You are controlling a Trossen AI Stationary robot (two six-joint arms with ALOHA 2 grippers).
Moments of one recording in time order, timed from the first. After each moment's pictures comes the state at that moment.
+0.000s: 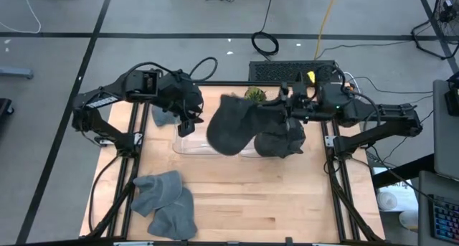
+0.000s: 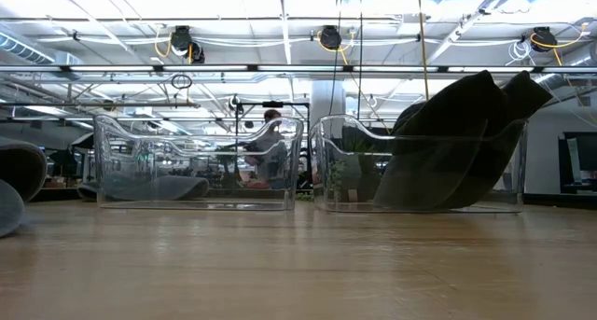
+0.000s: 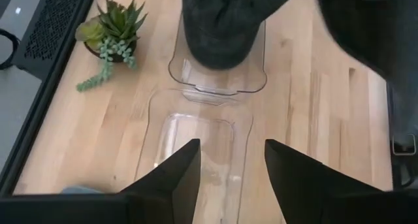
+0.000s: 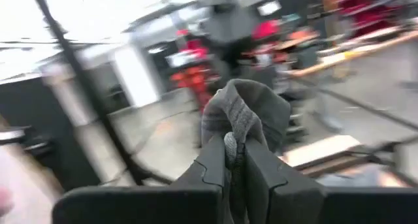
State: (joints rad) left arm 0.13 1.47 1.84 -1.26 0.06 -0.10; right arm 0.03 1.14 1.27 -0.03 0.04 0.37
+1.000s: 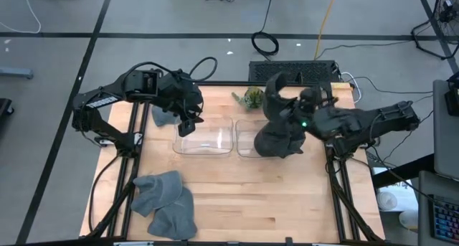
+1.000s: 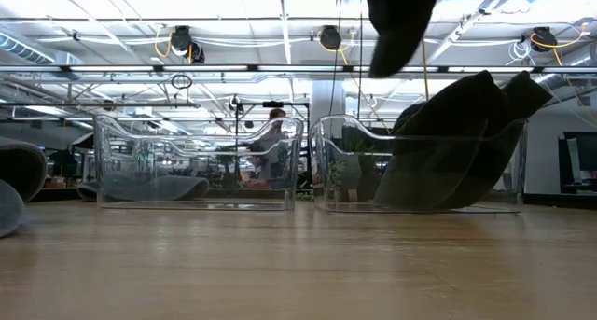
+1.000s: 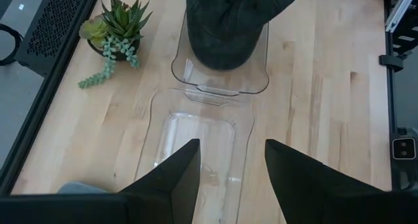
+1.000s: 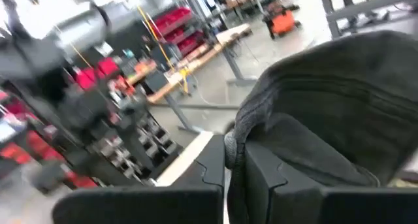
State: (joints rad) left arm 0.13 1.47 1.84 -1.26 0.05 -0.12; right arm 0.26 1.15 1.27 -0.29 0.95 0.70
